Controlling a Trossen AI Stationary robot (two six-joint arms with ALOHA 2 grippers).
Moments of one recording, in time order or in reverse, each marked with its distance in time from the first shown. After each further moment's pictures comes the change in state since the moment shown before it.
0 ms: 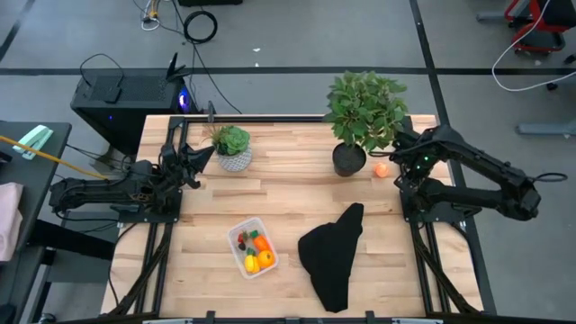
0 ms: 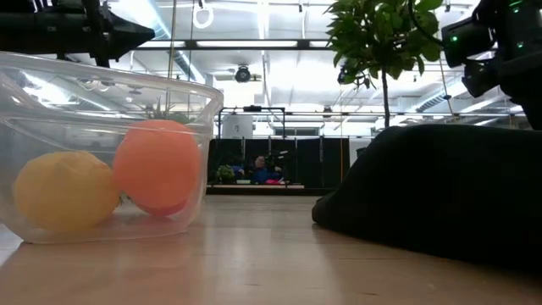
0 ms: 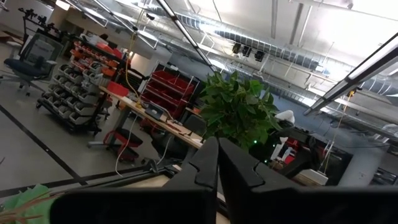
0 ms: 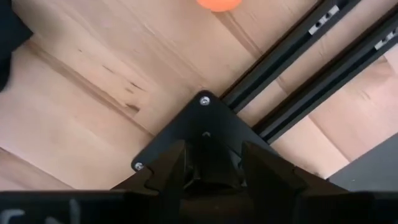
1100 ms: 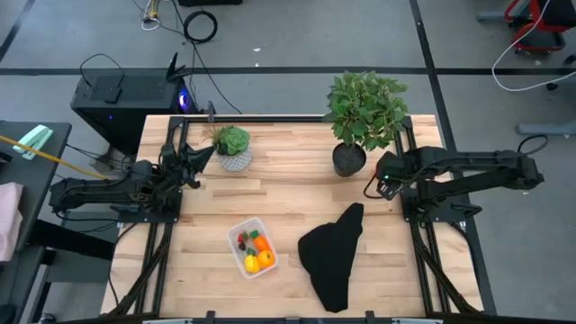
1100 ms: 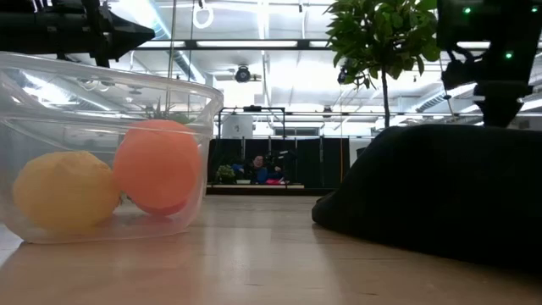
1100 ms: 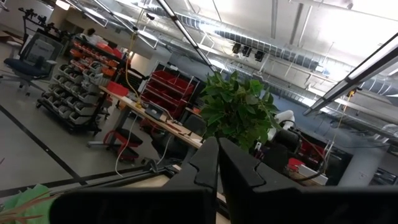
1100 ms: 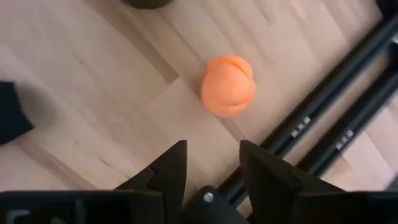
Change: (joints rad) left arm 0.000 0.000 0.000 0.000 0.000 0.000; right arm 0.593 0.023 -0.100 0.272 0.348 0.458
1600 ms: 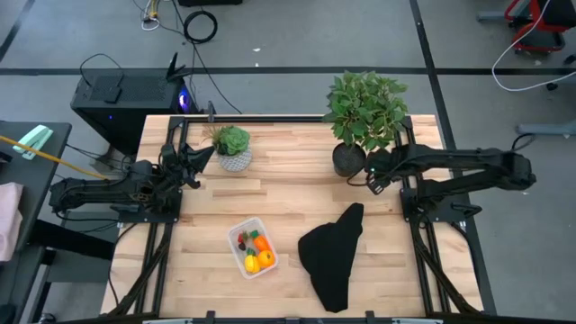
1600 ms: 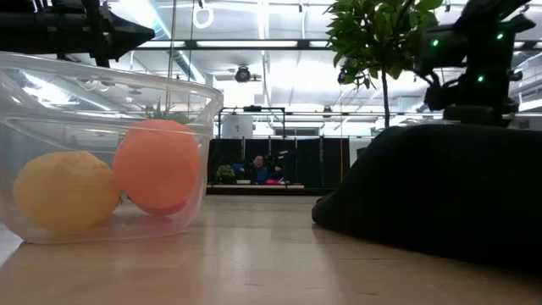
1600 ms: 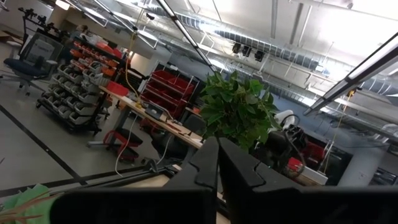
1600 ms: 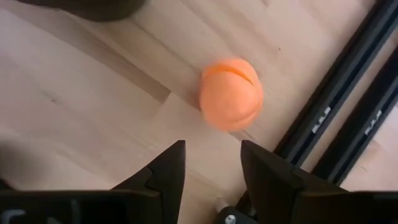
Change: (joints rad) left arm 0.000 0.000 0.000 -0.001 0.000 0.000; right arm -0.139 0.160 -0.026 0.151 -0.029 0.077
